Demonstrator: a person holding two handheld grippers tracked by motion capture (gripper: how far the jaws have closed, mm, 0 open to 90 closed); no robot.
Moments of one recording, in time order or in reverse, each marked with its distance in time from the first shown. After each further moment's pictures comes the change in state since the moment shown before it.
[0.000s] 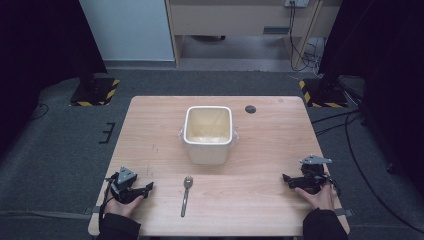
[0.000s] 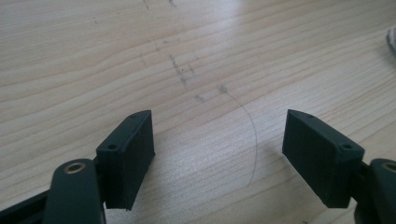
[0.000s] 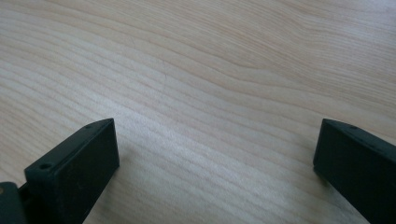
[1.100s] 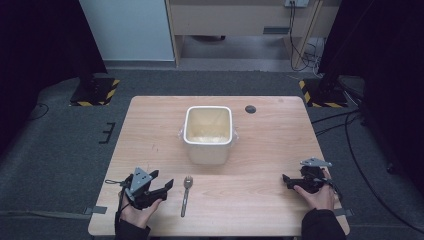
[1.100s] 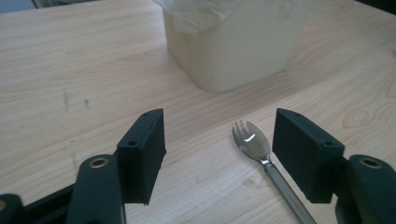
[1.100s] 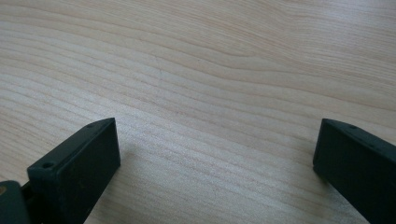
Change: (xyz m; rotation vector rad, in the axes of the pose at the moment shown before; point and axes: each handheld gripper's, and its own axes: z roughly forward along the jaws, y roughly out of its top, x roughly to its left) left arm -0.085 0.039 -0.026 -0.168 -0.091 0.050; right arm 0.010 -0.005 -0.005 -0.002 -0.073 0.068
